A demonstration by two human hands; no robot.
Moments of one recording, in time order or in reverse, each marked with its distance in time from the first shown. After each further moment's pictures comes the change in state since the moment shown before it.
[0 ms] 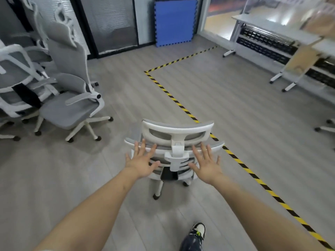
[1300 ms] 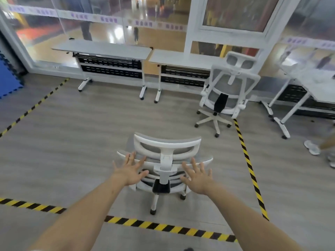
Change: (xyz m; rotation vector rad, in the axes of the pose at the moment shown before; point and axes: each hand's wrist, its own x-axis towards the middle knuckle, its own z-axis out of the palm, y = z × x) left_hand 0.682 0.849 -0.195 0.487 -0.206 0.650; right_hand 0.278 0.775 -0.340 0.335 -0.009 0.703
